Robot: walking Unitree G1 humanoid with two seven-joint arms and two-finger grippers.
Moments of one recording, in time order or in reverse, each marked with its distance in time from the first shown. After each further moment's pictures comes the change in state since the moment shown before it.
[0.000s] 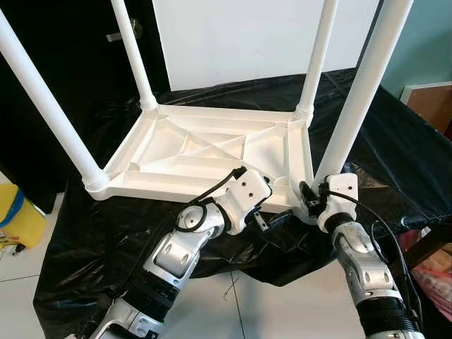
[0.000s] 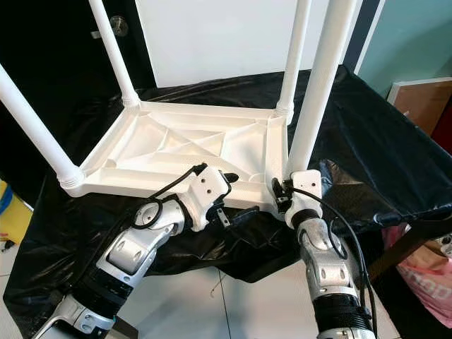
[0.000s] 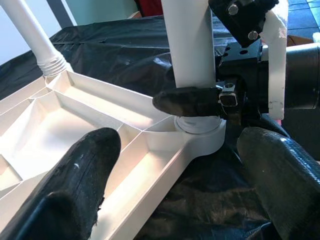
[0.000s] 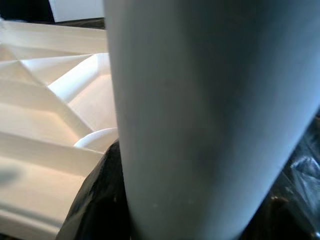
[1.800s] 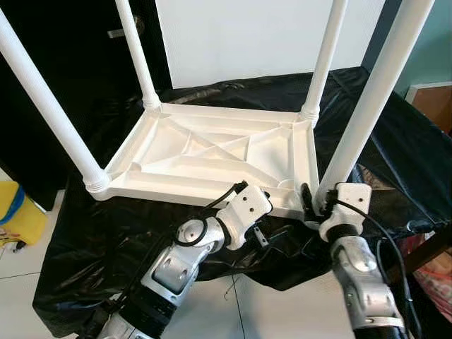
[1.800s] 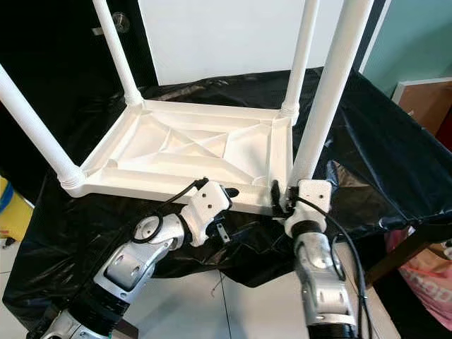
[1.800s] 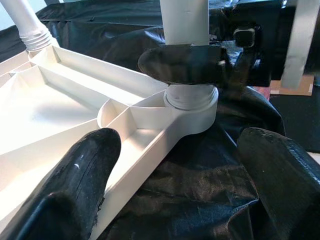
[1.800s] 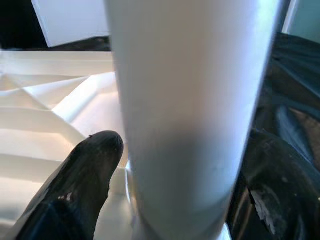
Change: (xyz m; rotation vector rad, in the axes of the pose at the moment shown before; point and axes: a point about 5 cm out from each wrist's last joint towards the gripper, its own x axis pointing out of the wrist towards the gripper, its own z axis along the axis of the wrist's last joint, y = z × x) left arm -0.007 -0.018 -0.009 -0.033 0.038 -0.030; right arm -0.031 0.000 0.014 0.061 -0.080 -0.008
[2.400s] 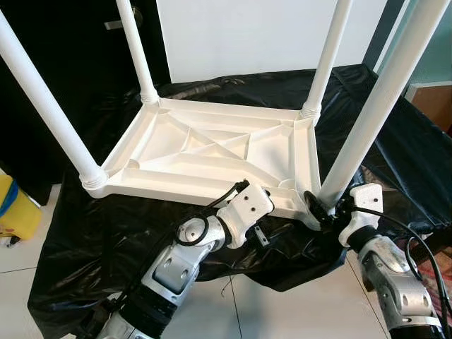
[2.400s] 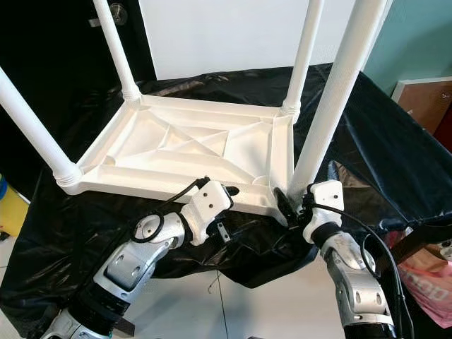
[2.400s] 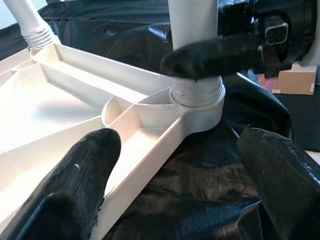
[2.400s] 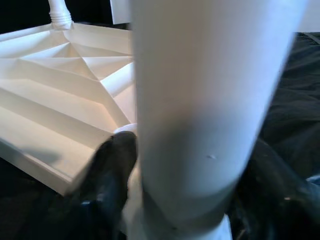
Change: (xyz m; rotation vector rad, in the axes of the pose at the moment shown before) left arm -0.001 0.000 0.000 0.025 0.016 0.006; right arm -0.004 -0.022 -0.001 -0.060 0.035 0.286
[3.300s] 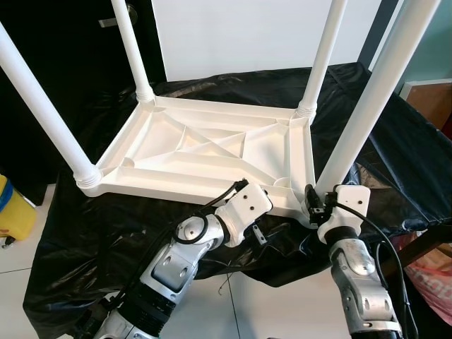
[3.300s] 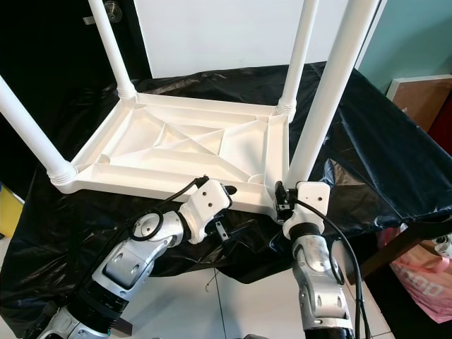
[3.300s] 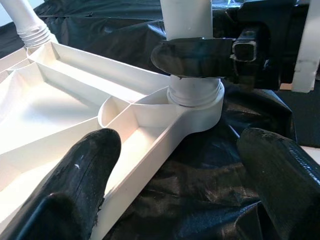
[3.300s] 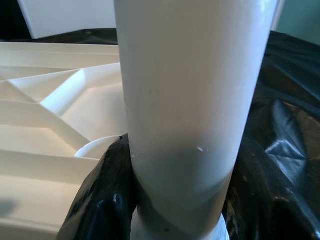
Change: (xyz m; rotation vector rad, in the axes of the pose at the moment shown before) left arm 0.000 0.003 0.001 0.013 0.015 0.005; right arm 0.013 0.035 0.002 0.073 -0.028 -0.402
